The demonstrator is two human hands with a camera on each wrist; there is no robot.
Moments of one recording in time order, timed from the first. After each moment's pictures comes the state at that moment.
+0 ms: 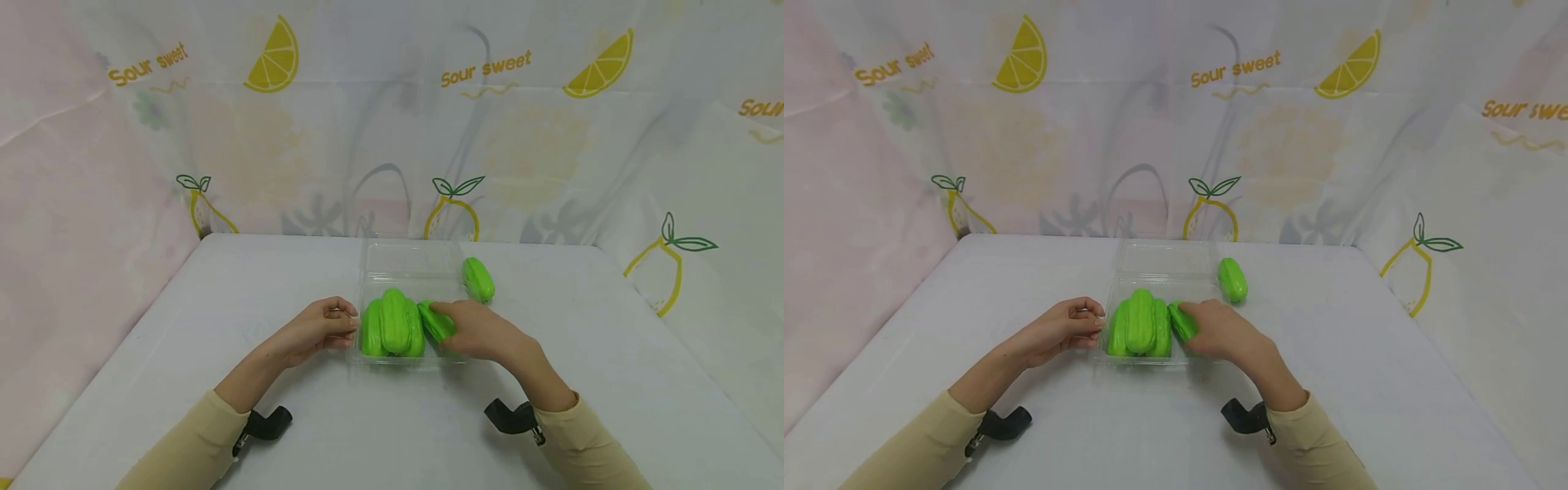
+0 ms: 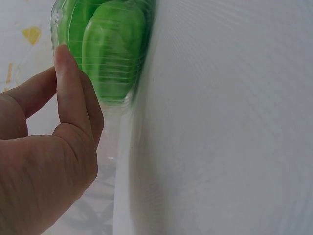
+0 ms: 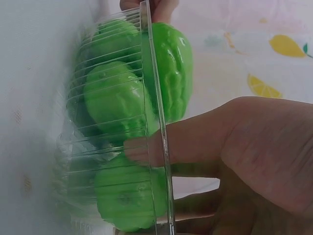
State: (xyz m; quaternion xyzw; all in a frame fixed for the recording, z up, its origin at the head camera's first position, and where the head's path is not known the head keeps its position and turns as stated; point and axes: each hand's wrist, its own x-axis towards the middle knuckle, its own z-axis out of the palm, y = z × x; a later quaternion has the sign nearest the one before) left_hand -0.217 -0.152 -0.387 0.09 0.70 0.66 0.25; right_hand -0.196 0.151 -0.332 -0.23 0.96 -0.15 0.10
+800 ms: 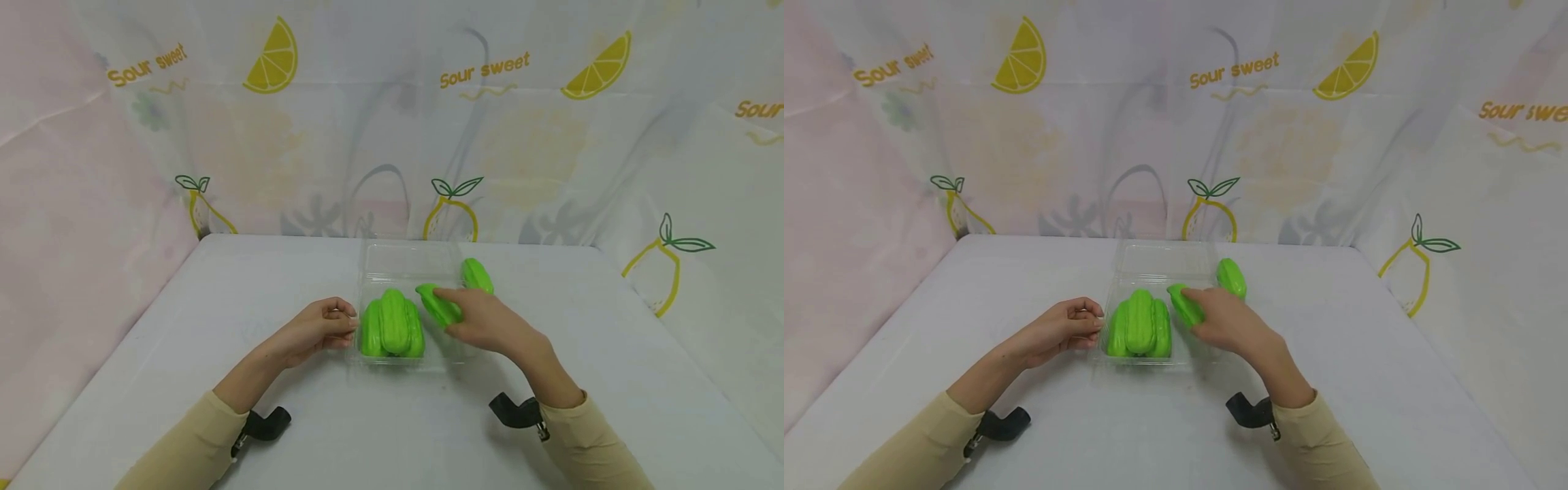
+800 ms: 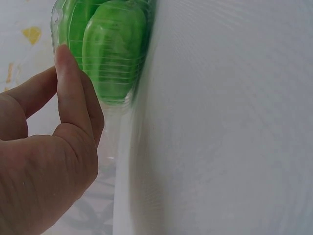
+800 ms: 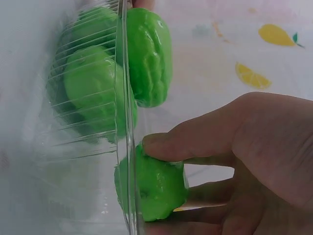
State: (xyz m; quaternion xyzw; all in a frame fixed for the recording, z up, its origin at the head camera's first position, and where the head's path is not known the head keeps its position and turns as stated) left_hand -0.218 -0.152 -0.388 0.09 0.70 0.66 0.25; right_hand -0.200 0.162 -0.322 -0.23 0.96 -0.17 0.06
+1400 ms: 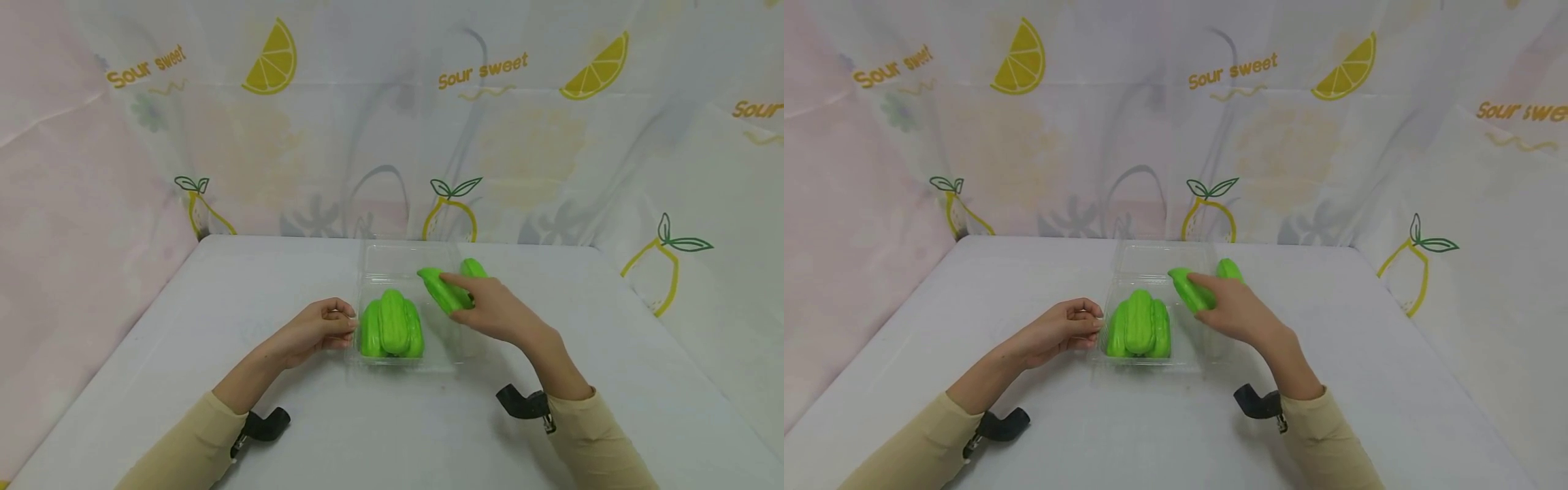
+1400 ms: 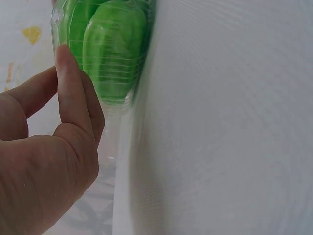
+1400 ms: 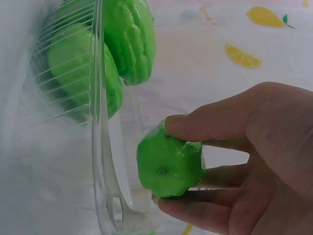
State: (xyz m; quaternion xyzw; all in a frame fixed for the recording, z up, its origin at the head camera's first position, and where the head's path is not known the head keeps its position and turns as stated) left_hand -0.218 -0.153 -0.388 0.10 0.70 0.66 0.25; right_hand -0.212 0.178 -0.317 -0.22 0.95 -0.23 0.03
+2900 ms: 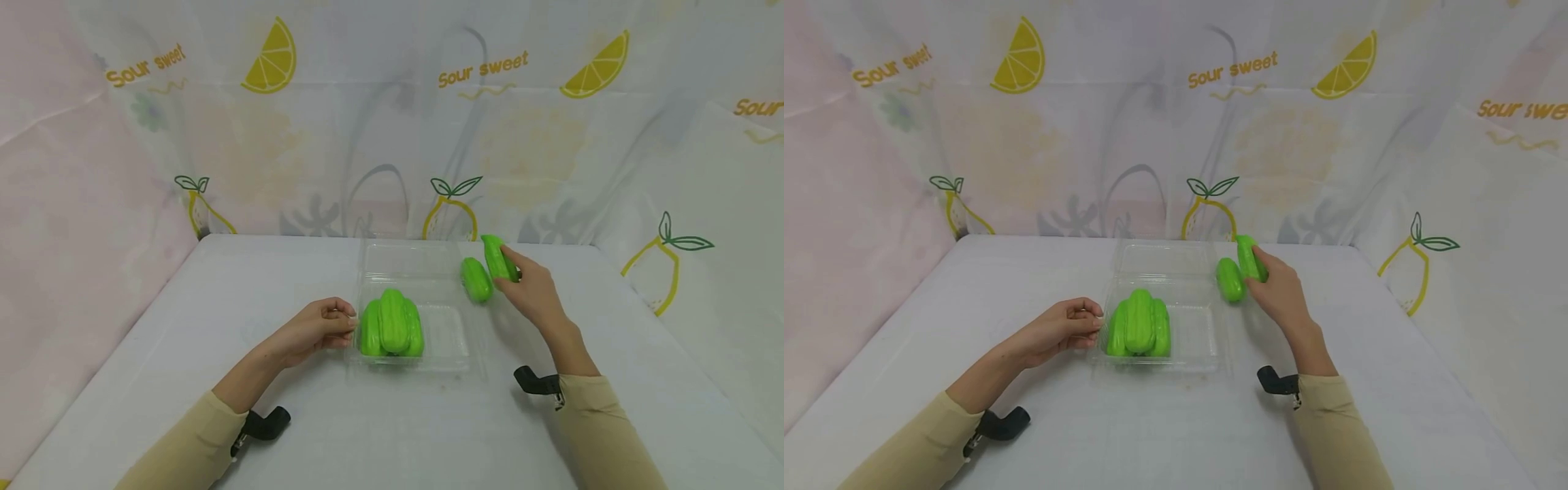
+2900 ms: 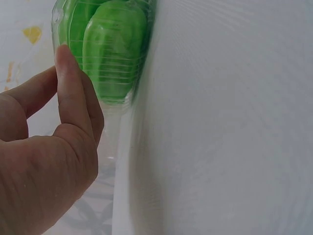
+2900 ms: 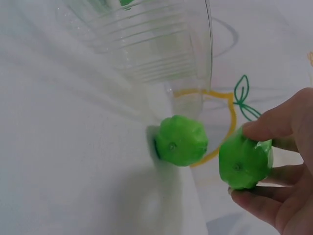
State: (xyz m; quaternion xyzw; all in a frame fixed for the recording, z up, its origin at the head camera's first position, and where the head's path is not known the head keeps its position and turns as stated) left_hand -0.217 -0.154 -0.387 0.10 0.70 0.66 0.25; right_hand -0.251 0.243 -0.349 -0.04 0.94 -0.31 -0.11
